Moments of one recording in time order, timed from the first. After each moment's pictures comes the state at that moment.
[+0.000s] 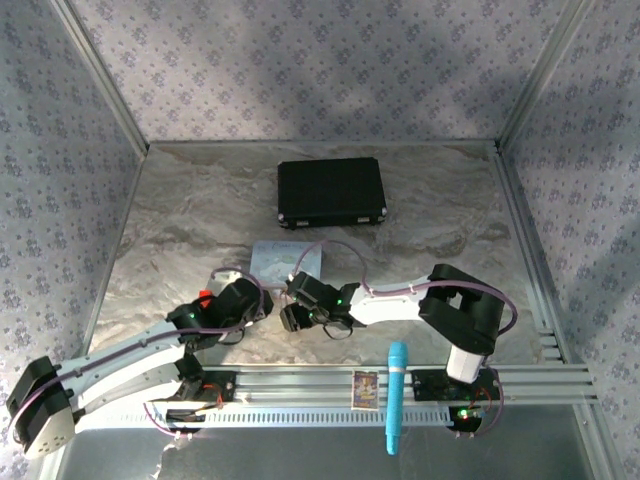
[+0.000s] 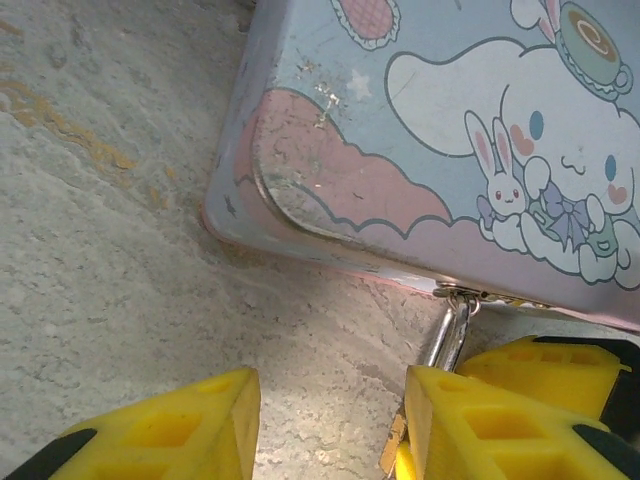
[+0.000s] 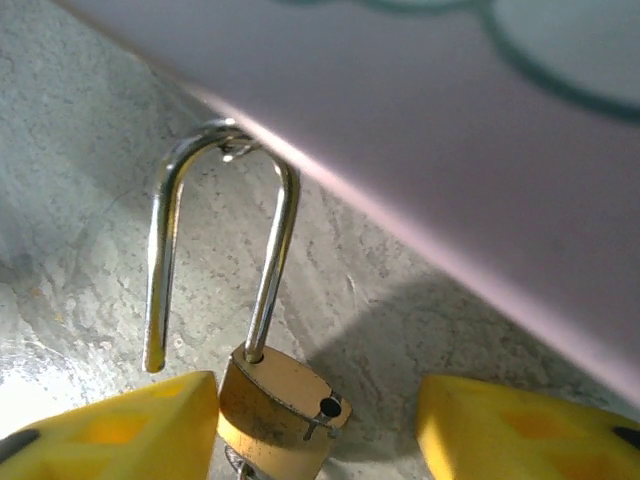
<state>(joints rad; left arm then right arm) -0.92 0.81 0.39 -0.46 -0.28 -1.13 1.14 1.76 0.89 -0.08 0.02 0.65</state>
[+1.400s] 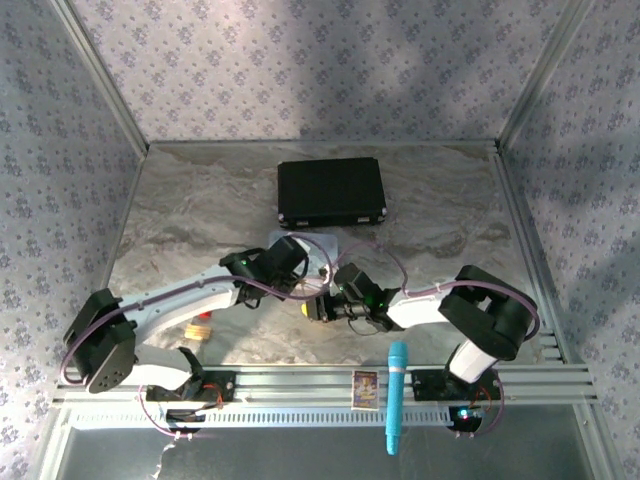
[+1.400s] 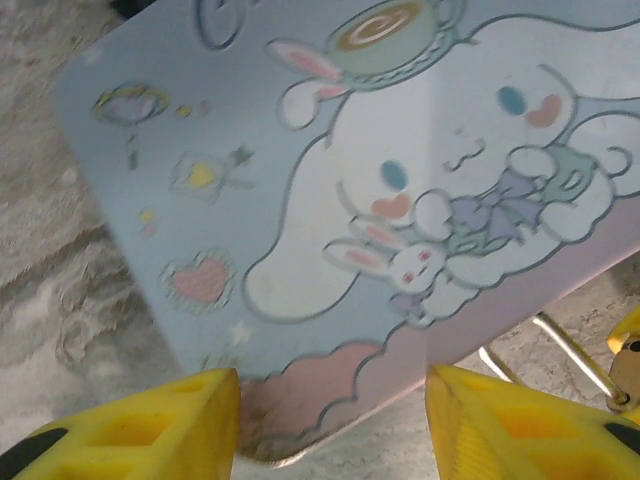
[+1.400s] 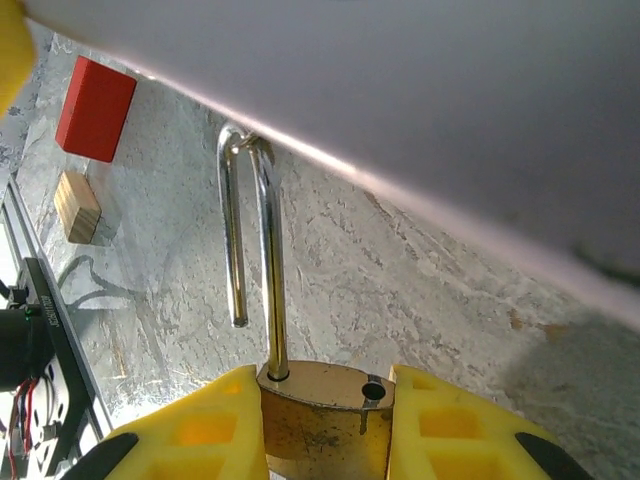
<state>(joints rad) -0.93 1.35 0.90 -0.60 -0.36 -0.12 0.95 1.61 0.53 0.41 -0.28 0.74</state>
